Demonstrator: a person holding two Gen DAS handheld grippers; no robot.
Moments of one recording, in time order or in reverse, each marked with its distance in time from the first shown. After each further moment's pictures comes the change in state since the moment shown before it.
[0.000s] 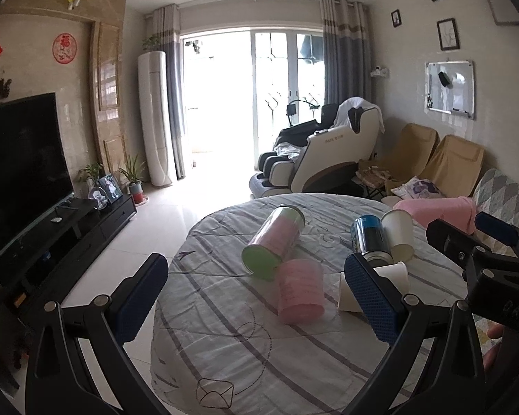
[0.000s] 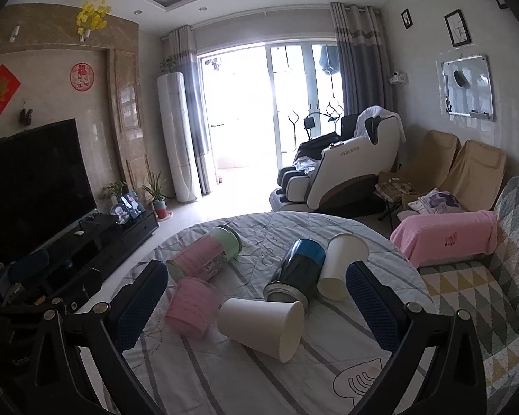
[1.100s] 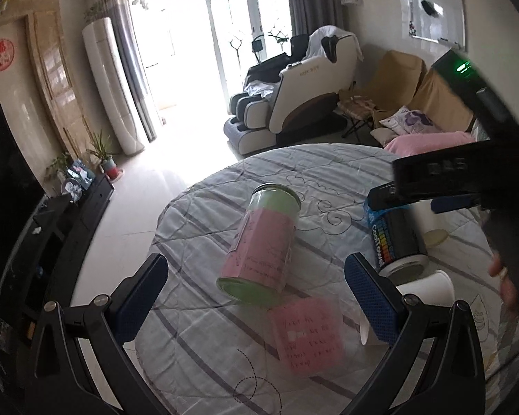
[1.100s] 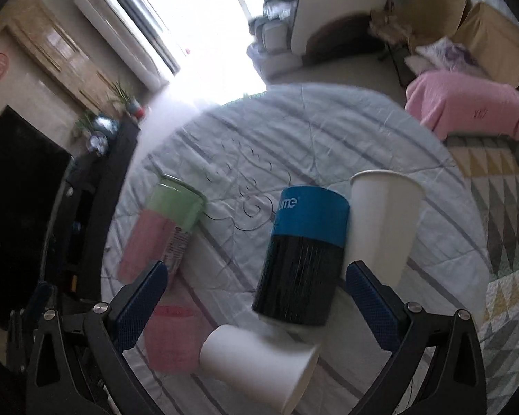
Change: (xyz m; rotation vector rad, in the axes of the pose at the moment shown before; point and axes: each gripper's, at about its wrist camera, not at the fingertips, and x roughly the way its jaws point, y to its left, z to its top) left arm 0.132 -0.025 0.052 0.167 0.278 -0.076; right arm 0.210 -0.056 0.048 0.311 0.741 0.026
